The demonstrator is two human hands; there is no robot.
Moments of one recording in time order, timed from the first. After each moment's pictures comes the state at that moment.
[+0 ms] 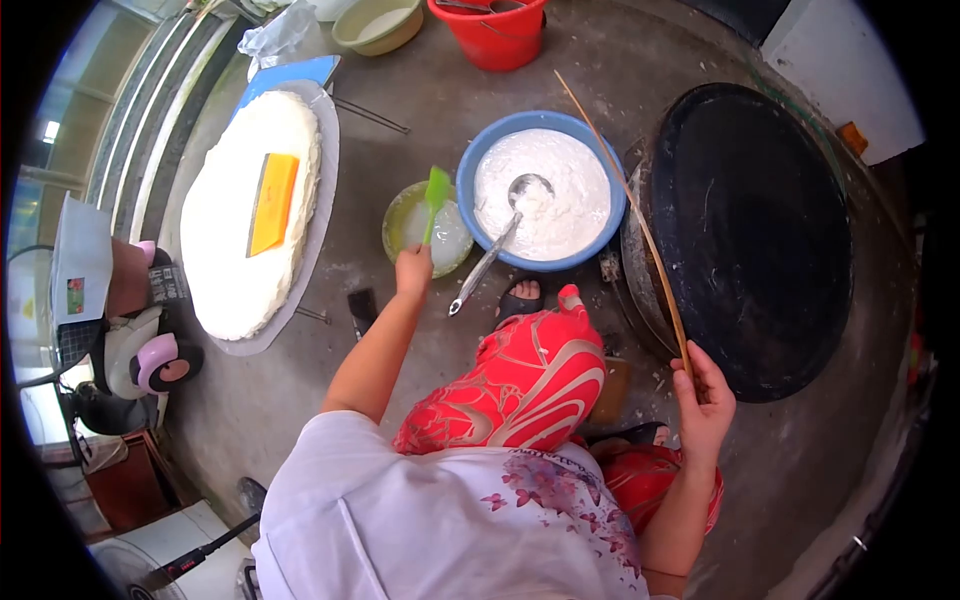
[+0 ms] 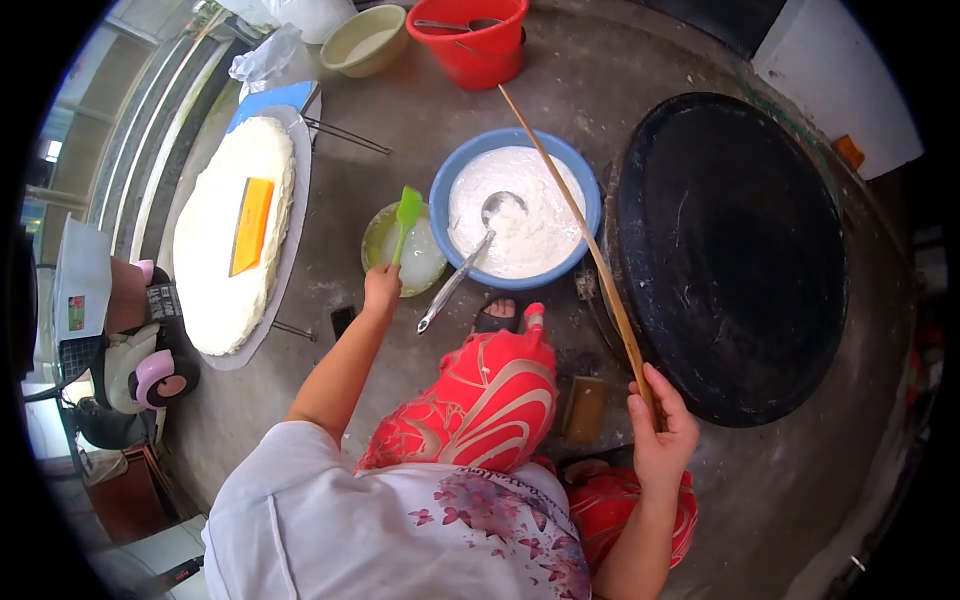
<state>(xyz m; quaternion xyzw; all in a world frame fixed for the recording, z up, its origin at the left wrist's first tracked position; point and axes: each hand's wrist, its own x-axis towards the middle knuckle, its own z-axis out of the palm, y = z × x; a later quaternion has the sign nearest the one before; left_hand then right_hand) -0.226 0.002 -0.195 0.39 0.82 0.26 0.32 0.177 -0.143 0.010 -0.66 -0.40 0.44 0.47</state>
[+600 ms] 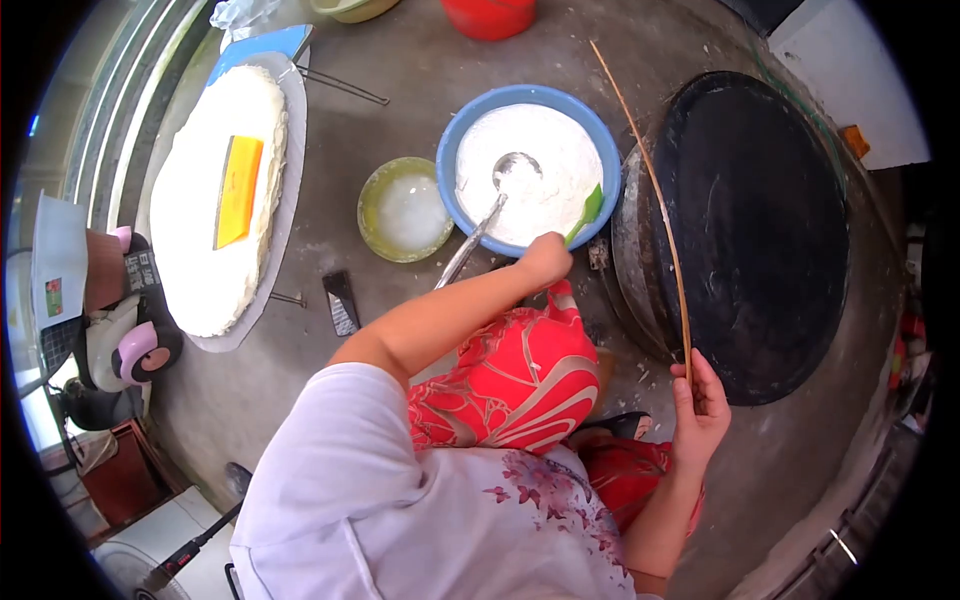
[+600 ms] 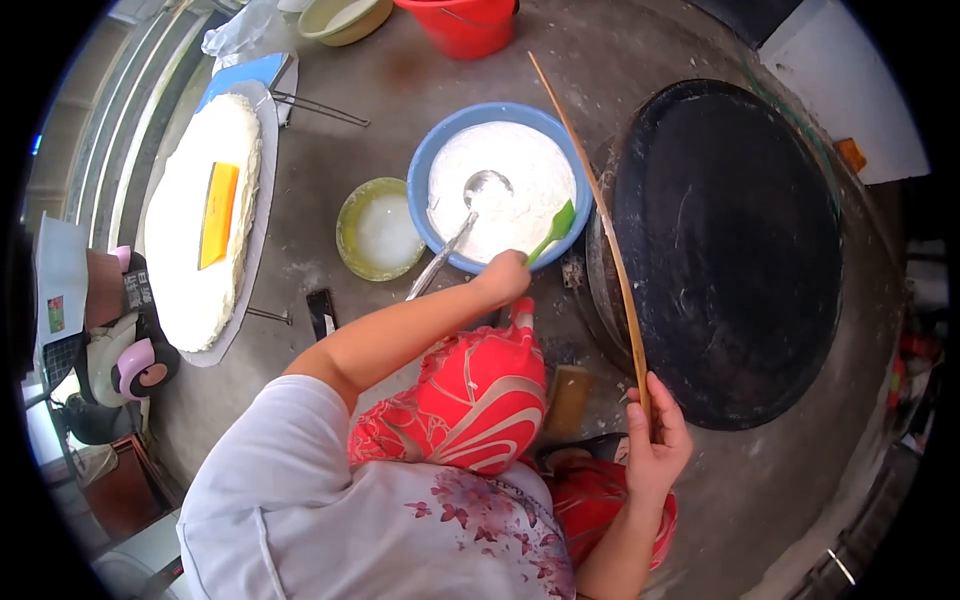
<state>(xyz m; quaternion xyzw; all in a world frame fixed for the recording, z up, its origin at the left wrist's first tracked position) -0.014 0.028 -0.196 0.65 0.61 0.13 0.44 0.179 -0.136 0.011 -0.69 -0.35 0.43 0.46</state>
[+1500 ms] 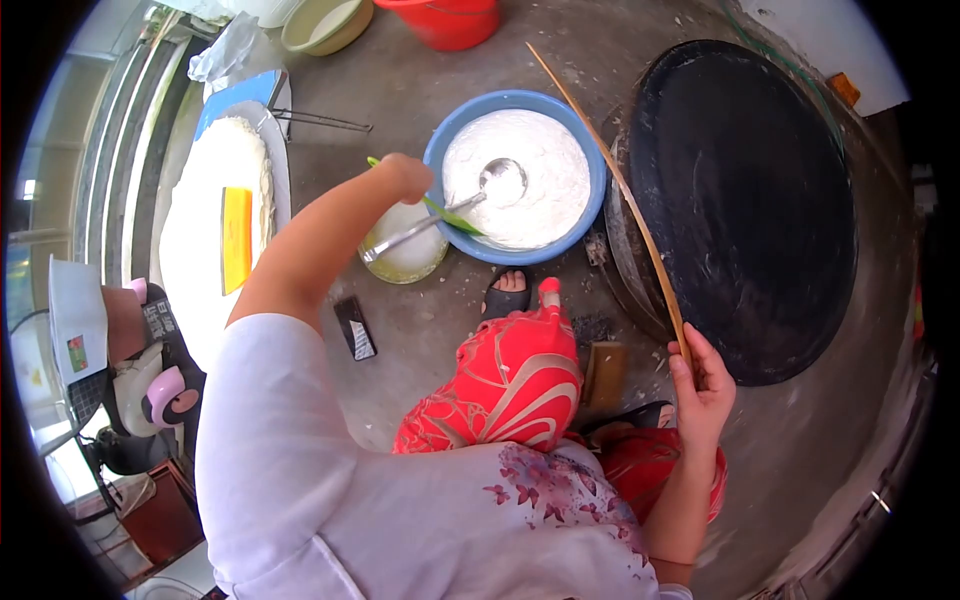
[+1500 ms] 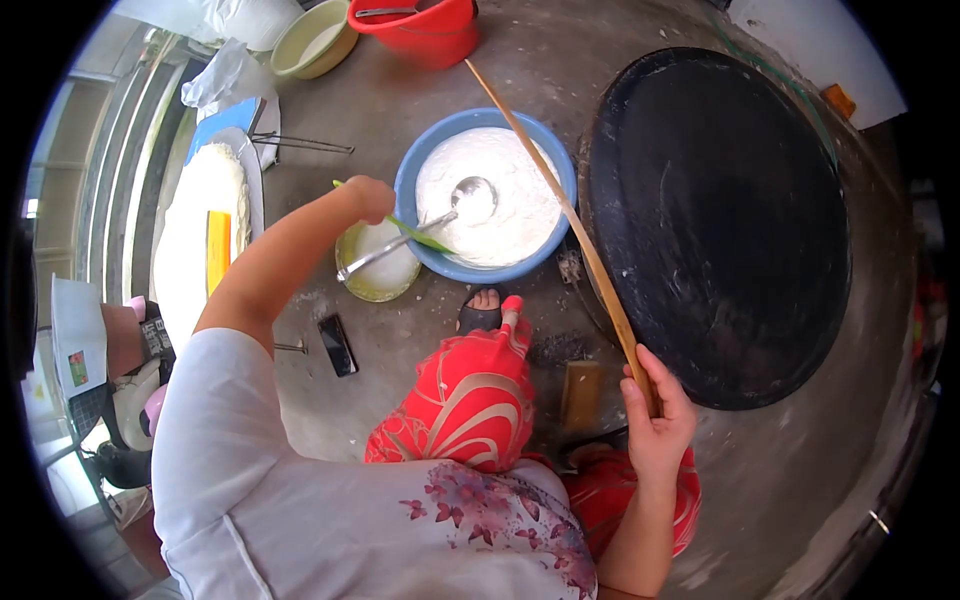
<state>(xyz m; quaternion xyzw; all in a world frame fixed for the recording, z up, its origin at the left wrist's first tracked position) -0.156 0.178 -0.096 0.78 0.38 -0.49 0.10 0.187 -0.124 -0.003 -0.68 -0.36 0.42 0.47</state>
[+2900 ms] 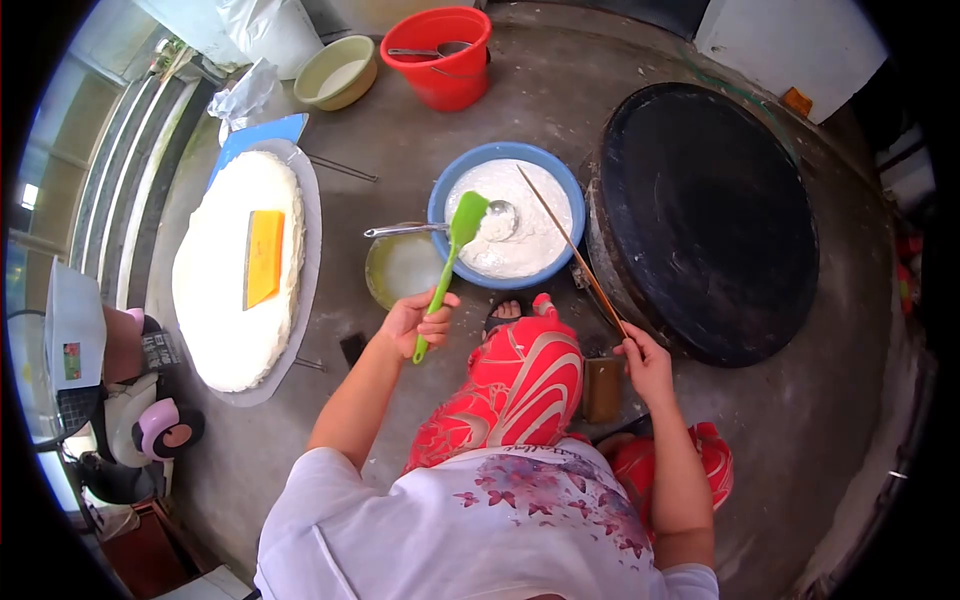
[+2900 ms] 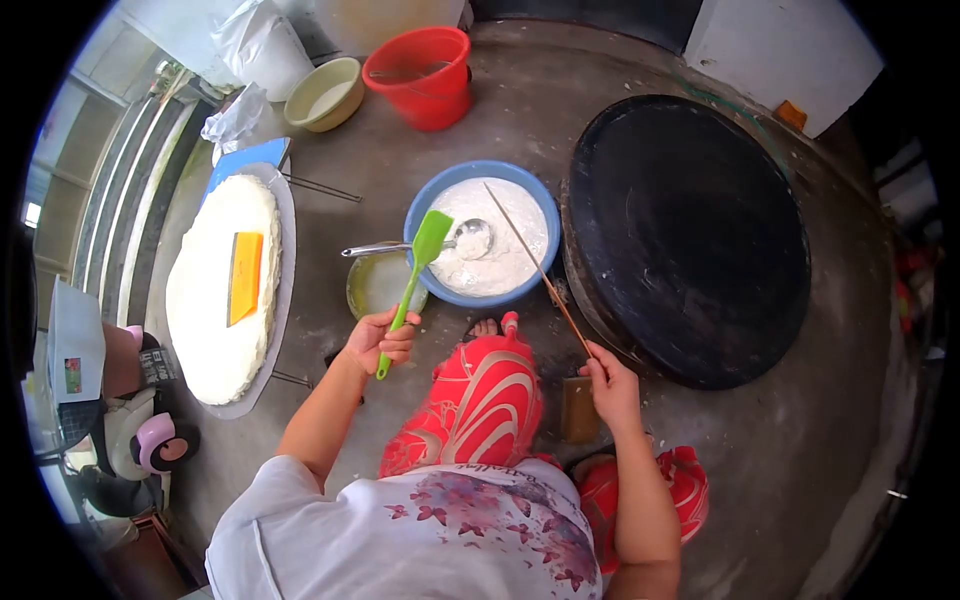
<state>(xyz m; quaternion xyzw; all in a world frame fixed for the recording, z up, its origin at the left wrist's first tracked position) -0.195 -0.023 -0.077 -0.02 0.27 0.24 0.93 0.171 -0.144 -0.072 -0.71 -0.39 0.48 0.35</state>
